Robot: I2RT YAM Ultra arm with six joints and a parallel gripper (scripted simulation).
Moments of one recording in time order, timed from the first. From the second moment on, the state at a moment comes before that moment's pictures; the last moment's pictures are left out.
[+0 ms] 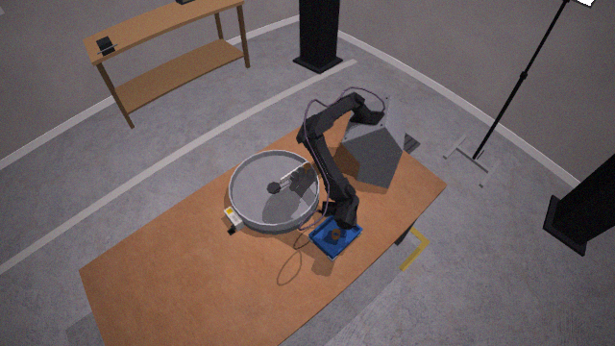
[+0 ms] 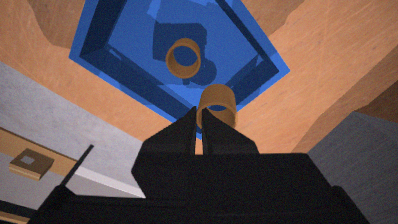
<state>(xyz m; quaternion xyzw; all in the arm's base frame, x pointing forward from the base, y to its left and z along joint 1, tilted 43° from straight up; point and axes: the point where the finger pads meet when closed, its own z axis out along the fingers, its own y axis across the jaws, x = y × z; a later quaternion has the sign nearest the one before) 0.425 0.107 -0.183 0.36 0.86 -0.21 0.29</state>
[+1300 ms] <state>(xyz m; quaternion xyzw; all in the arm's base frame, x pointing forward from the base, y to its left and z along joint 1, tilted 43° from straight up) 0.430 0.099 -0.183 0.36 0.86 -0.22 0.29</state>
